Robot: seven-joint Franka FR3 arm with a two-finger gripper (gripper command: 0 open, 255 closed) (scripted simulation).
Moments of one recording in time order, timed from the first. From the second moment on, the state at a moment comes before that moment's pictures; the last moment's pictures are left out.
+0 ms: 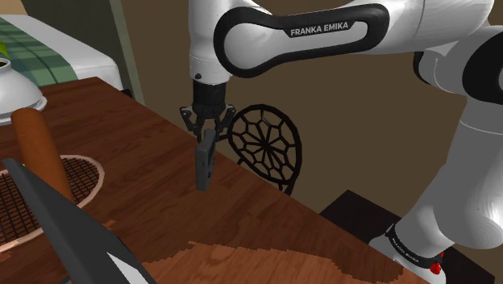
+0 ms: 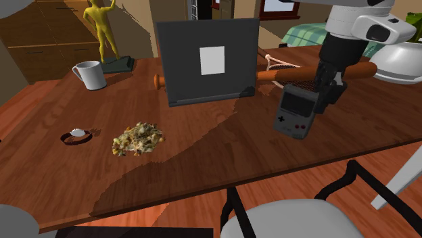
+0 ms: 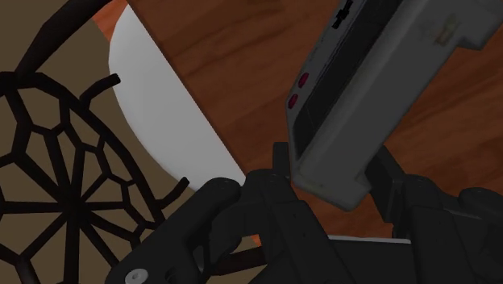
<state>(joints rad) 0.22 0.31 0.52 -1.55 -0.12 1.85 1.01</state>
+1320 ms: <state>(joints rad) 0.23 0.32 0.52 -1.39 -0.12 1.70 1.01</state>
